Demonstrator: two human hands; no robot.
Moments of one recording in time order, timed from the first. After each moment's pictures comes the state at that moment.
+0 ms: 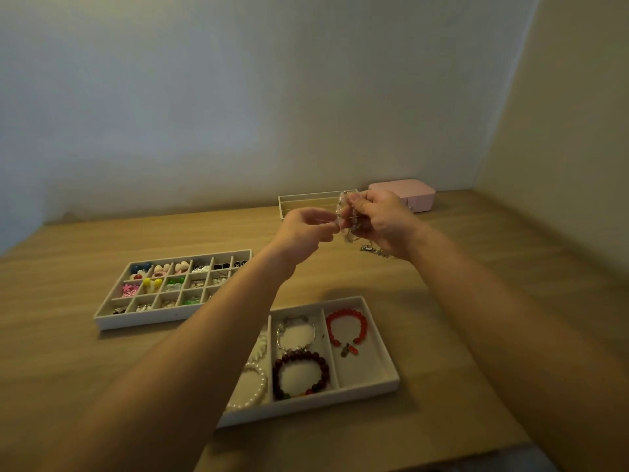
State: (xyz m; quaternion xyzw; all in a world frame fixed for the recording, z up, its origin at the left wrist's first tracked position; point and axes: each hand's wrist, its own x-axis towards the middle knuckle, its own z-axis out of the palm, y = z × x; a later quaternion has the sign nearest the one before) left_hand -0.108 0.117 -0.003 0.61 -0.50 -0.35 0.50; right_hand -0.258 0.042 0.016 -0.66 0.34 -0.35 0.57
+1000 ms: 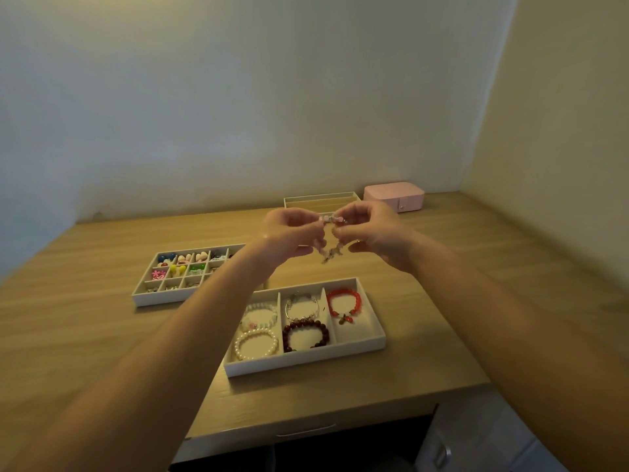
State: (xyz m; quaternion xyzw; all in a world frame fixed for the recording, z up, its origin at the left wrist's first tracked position) left_hand -0.108 0.204 0.020 0.56 -0.53 -0.36 0.53; right_hand -0.285 0.125 0.028 -0.74 0.33 -0.30 0.50
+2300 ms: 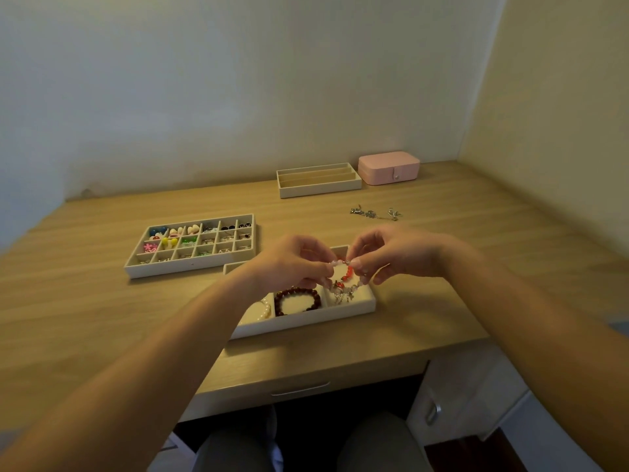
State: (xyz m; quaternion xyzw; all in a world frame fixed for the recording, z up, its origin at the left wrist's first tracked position) left_hand -0.142 0.247 -0.020 0.61 -0.57 -0.42 0.34; right_hand -0.346 0.137 -0.014 -0.77 0.32 -0.06 0.55
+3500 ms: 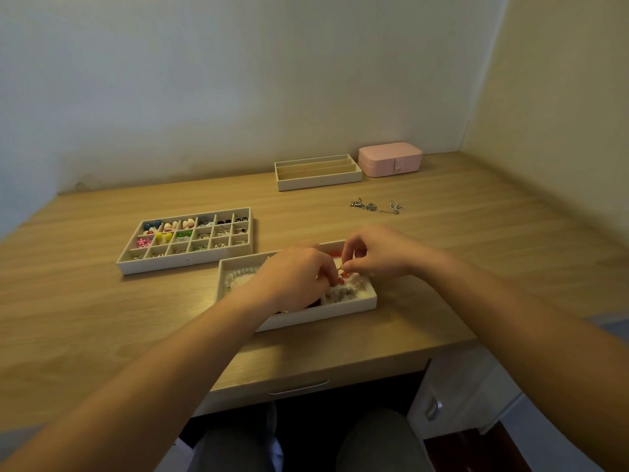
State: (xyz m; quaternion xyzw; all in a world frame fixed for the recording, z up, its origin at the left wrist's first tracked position) left_hand -0.152 0.242 -0.045 0.65 -0.74 -0.09 0.13; right_hand -0.319 0.135 -0.036 -0.91 0.35 -0.06 0.22
